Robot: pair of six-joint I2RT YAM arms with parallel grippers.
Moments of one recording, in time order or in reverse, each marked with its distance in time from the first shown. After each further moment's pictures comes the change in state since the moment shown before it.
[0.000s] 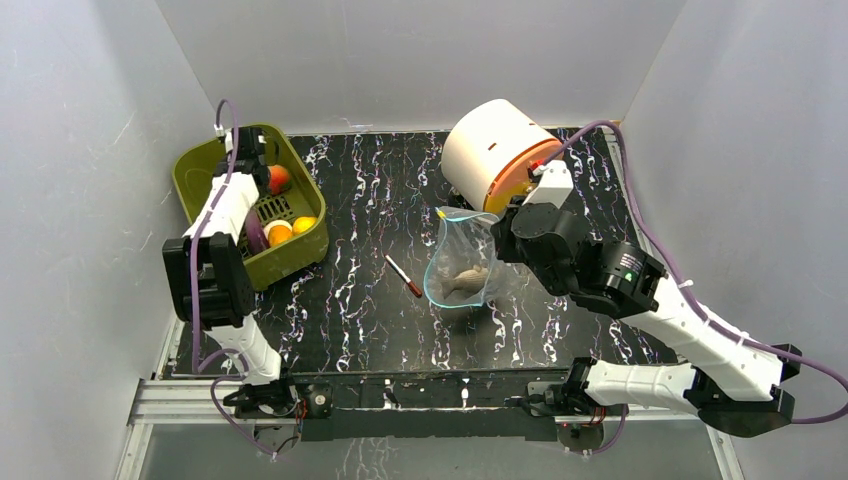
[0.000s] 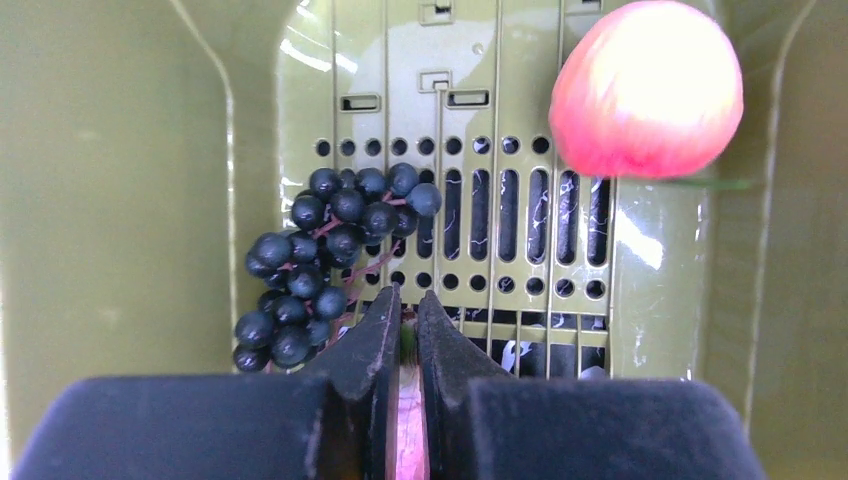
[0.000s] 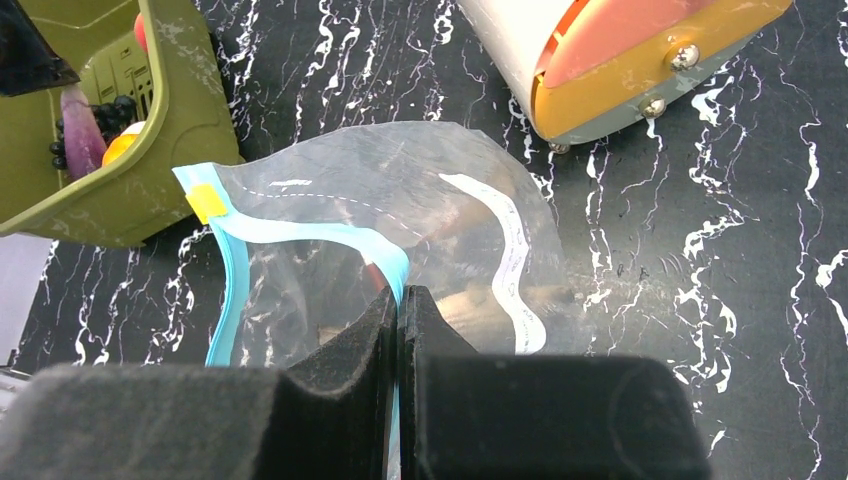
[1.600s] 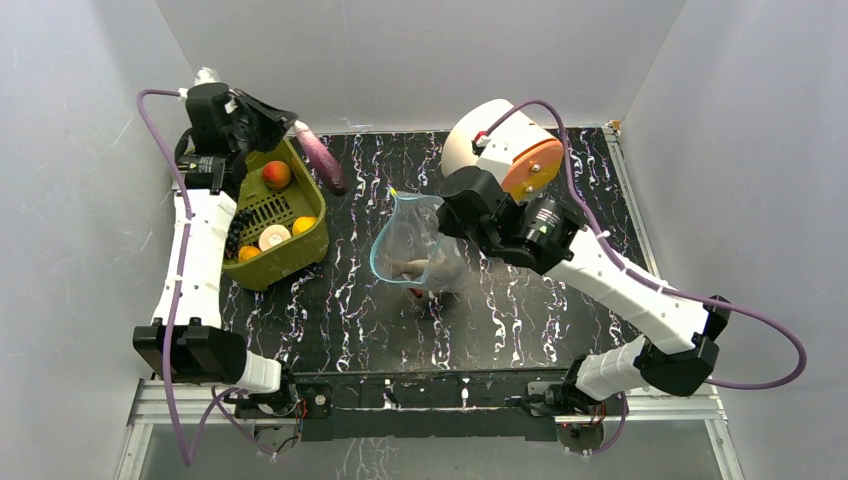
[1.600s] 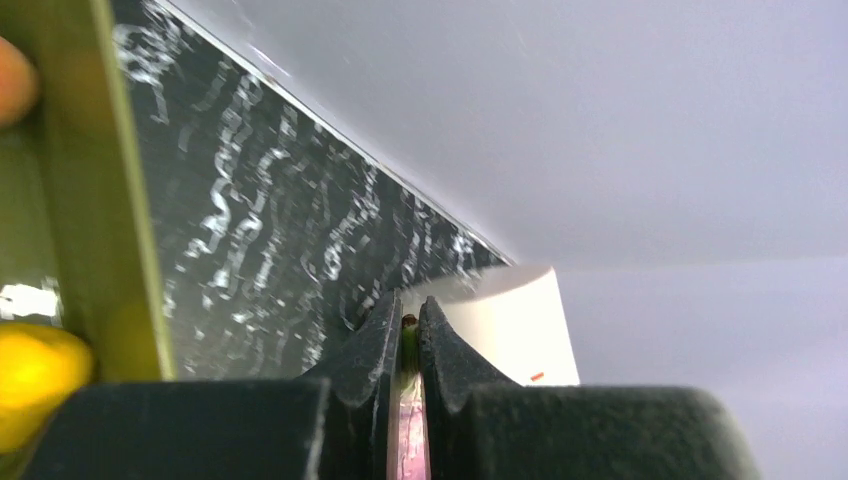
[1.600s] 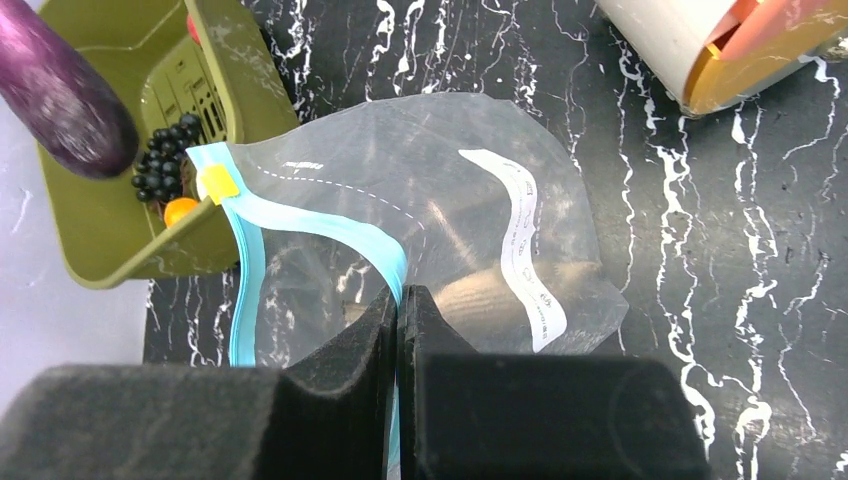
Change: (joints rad) left arm -0.070 -0.362 0.233 -0.024 0.619 -0.689; right arm -0.028 0.344 0.229 0.015 -0.091 0.214
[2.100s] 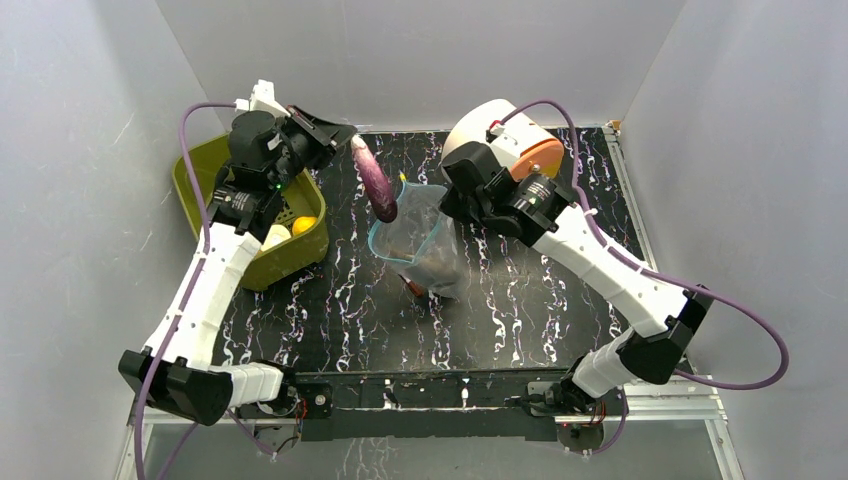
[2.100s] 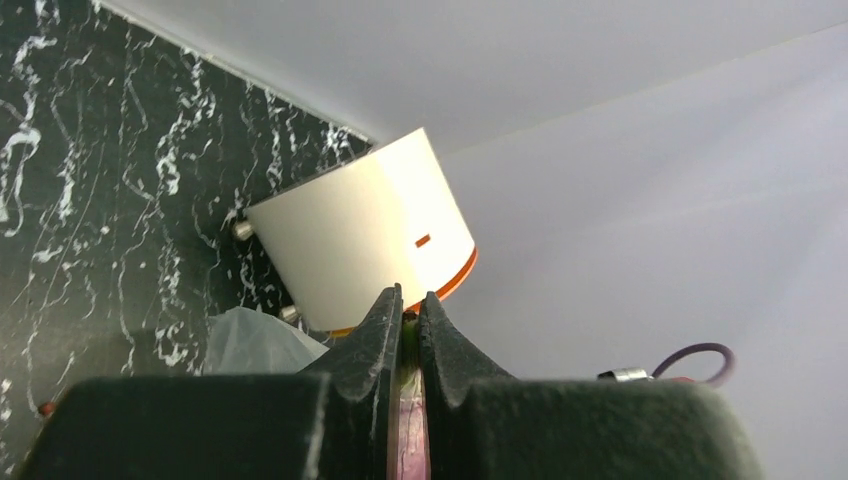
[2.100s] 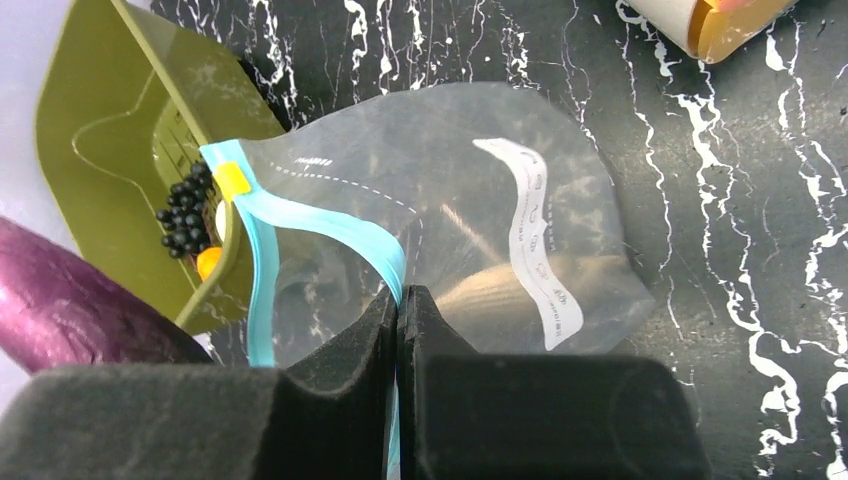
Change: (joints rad) left arm -0.291 -0.164 -0.240 0.216 0.041 -0.115; right arm -0.138 0.104 0.072 -0.046 -0.131 0.175
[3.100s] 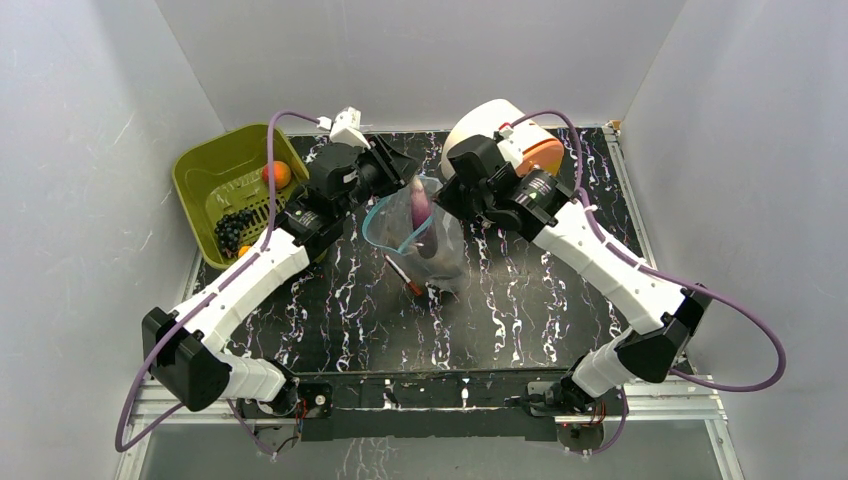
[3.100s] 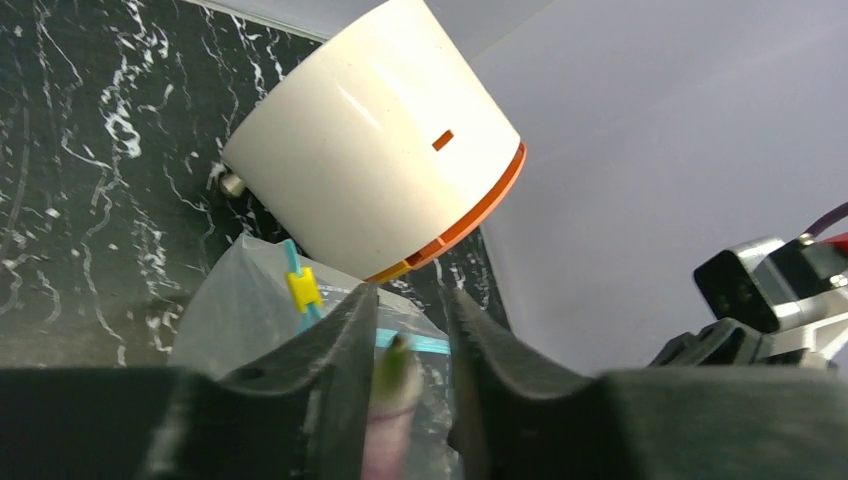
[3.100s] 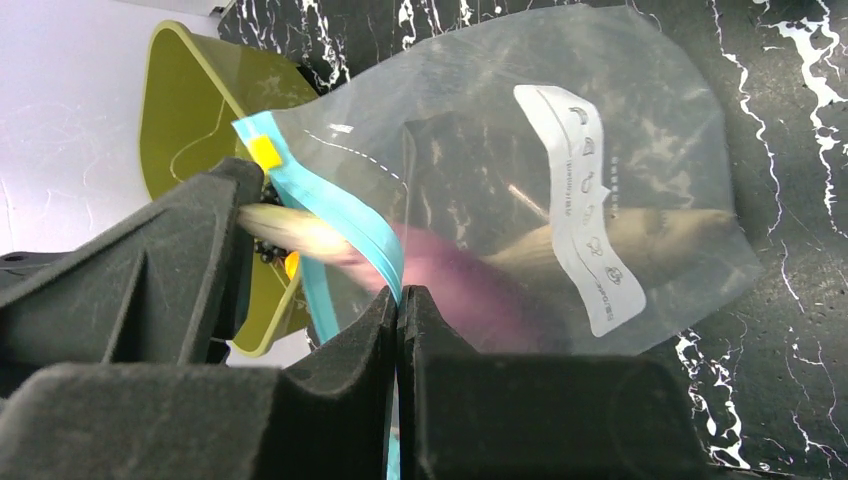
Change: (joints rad) left arm -0.346 0.075 -0.177 0.253 -0.225 0.188; right arm -0.061 0.018 0.000 0.043 -0.114 0.190
